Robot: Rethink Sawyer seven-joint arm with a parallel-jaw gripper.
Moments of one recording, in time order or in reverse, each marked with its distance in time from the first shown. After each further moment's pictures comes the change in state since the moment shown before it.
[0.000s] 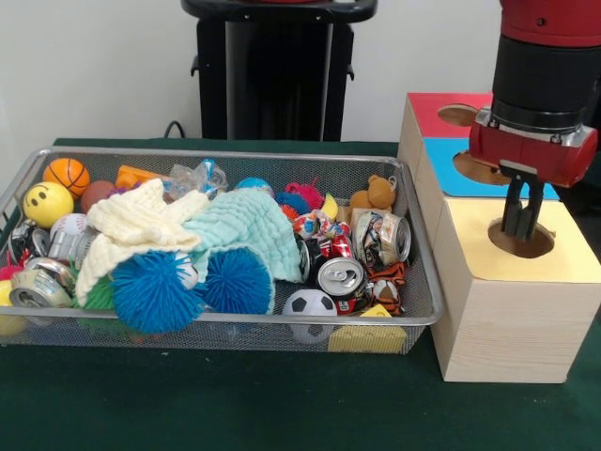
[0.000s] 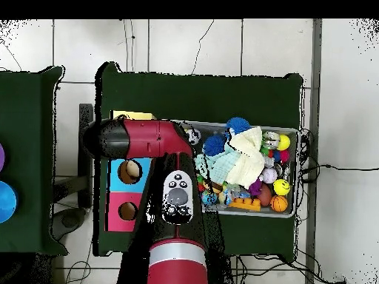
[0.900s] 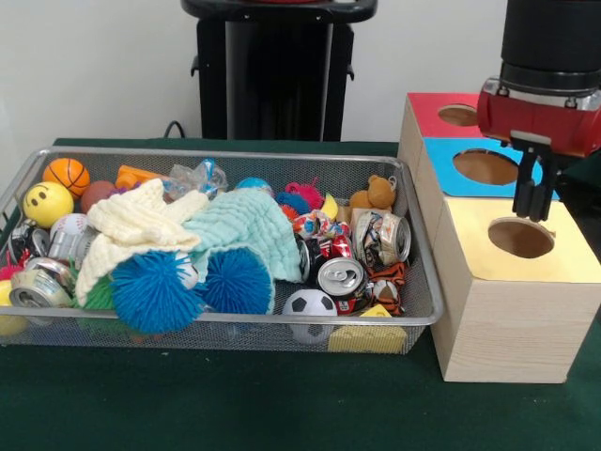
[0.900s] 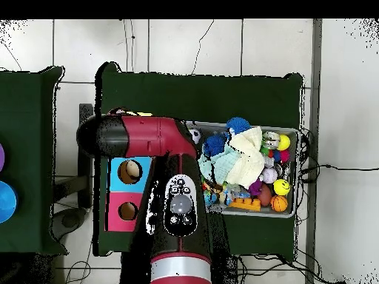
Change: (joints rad) arm -0.012 -0.061 0.000 0.000 -0.001 0.000 0.000
